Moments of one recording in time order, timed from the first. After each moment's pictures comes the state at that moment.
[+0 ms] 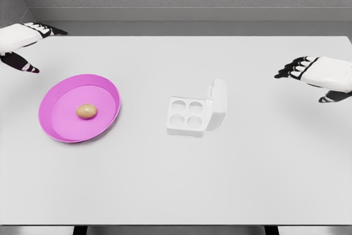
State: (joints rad) left arm -0.78 0.87 -0.63 -1.08 -0.30 -0.61 -0.40; right arm -0.43 -0.96 0.30 -1.54 0.44 -0.61 0.61
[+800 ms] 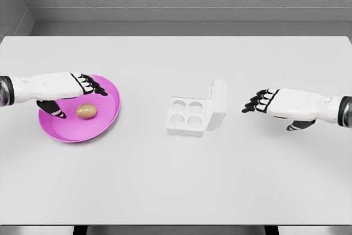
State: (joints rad) left arm -0.77 0.98 -0.94 -1.40 -0.31 -0.61 -0.40; right arm -0.37 -0.91 0.43 -1.64 0.44 -0.61 0.61
